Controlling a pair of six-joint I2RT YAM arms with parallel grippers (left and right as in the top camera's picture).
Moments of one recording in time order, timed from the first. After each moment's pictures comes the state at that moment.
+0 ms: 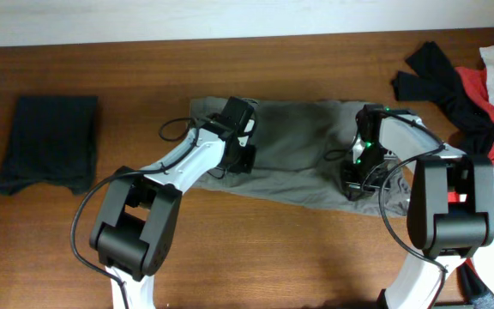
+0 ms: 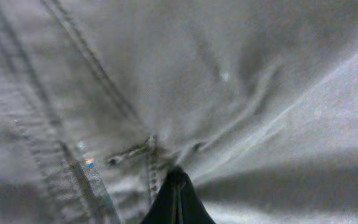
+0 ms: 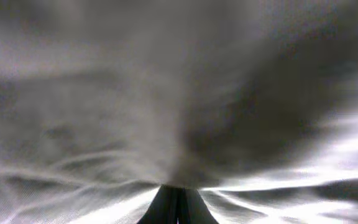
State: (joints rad) left arm -0.49 2.05 1.42 -0.69 0.07 -0.20; right arm -0.01 1.99 1.27 -1.12 -0.11 0.15
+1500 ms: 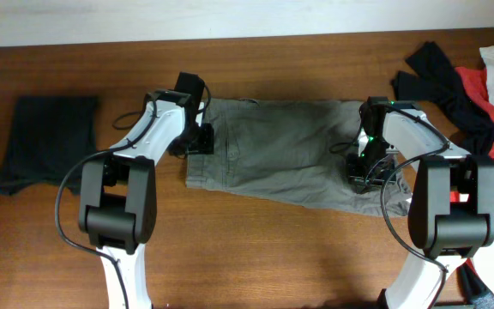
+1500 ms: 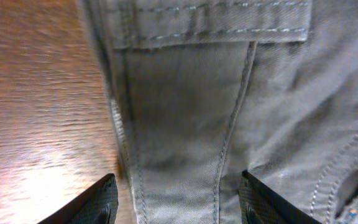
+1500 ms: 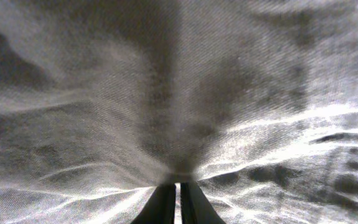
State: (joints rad) left arm -0.25 2.18 1.61 -0.90 0.03 -0.21; right arm -0.02 1.99 1.32 -1.14 -0.05 0.16
